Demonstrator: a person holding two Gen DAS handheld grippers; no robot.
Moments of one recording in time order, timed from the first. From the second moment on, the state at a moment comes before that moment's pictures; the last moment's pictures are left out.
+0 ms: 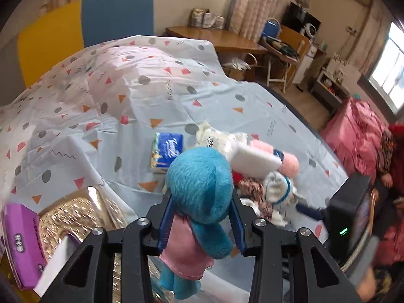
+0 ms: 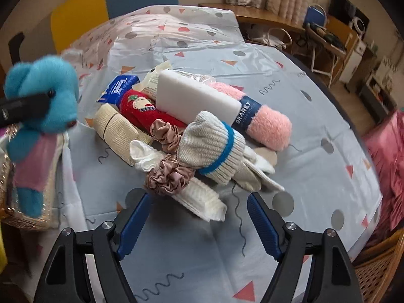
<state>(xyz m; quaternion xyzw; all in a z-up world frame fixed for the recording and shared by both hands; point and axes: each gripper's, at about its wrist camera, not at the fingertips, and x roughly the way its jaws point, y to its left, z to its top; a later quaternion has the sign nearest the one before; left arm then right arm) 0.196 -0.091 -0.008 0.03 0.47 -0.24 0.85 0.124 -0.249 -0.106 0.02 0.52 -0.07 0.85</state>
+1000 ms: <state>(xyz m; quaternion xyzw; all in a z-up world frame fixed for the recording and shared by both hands) 0.140 0.254 0.022 -0.18 0.38 0.01 0.91 0.144 -0.225 -0.139 -0.03 0.56 -0.01 0.83</state>
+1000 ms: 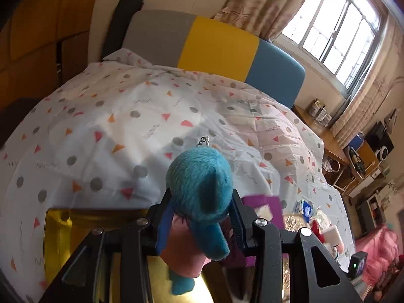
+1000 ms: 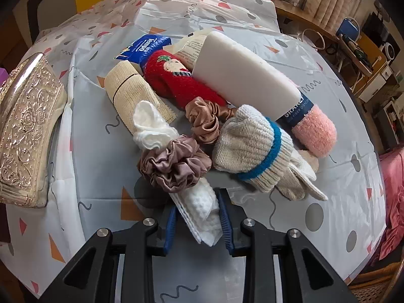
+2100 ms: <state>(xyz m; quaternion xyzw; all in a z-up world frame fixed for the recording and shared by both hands) 0.020 0.189 -0.054 -0.10 0.42 0.01 0.90 0.126 -0.223 -0.118 0.10 0.56 0.09 0.82</state>
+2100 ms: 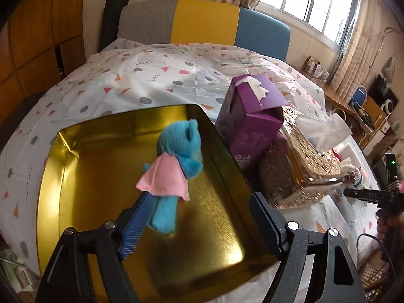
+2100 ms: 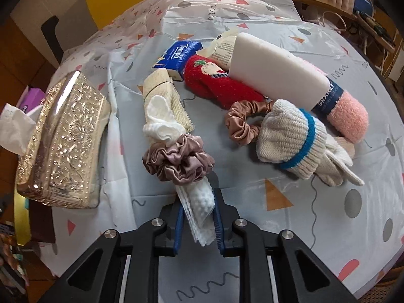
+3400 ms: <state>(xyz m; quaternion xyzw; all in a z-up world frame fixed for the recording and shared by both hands) -0.036 0.260 -0.050 -0.15 0.39 0.14 0.90 0.109 0.108 -0.011 -0.11 0.47 0.35 0.80</state>
